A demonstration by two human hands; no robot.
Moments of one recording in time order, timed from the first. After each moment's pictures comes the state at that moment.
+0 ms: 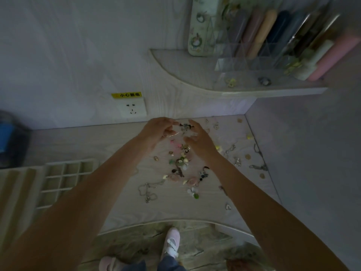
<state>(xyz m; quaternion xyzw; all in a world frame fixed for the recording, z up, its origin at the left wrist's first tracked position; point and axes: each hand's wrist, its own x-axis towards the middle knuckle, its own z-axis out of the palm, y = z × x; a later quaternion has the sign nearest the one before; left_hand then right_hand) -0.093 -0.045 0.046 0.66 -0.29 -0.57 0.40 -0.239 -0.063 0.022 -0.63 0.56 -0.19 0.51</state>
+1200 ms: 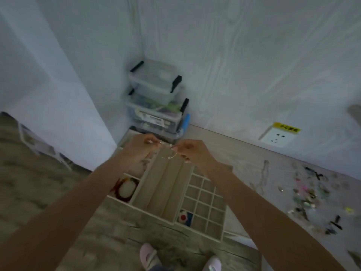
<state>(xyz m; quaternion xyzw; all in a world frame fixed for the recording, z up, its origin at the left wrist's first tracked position) 0.254 0.240 0.068 0.80 -0.27 -0.36 0.40 0.122 0.123 0.053 -0.66 0.38 -0.07 0.64</state>
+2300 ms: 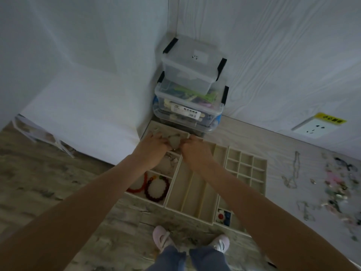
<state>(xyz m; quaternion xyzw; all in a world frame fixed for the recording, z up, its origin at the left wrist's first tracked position) 0.339 0.273 -0.013 0.75 -0.65 -0.13 -0.04 0.217 0.176 -0.007 -0.96 0.23 0.12 0.06</state>
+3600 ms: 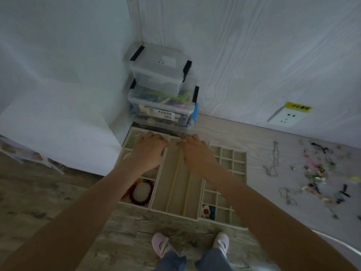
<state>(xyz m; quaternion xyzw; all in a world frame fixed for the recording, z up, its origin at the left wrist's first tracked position) 0.298 0.247 0.023 0.79 -0.58 -0.18 -0.01 0.164 0.161 0.022 -0.95 0.27 0.12 0.10</state>
